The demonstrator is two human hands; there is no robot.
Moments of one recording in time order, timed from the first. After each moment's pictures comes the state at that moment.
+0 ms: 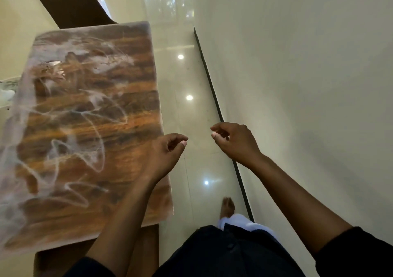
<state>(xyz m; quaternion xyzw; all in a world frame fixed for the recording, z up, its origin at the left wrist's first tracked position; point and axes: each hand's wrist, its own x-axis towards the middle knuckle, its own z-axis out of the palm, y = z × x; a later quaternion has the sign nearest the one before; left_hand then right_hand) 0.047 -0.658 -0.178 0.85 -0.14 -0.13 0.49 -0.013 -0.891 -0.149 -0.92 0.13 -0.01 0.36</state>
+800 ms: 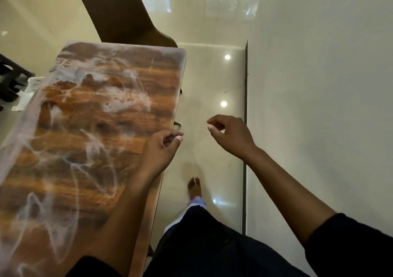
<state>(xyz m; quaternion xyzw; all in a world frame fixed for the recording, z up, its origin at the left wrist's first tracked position) 0.436 -0.770 -0.182 0.84 0.06 -0.06 0.53 0.469 -1.007 -0.171 -0.92 -0.02 0.06 0.38</state>
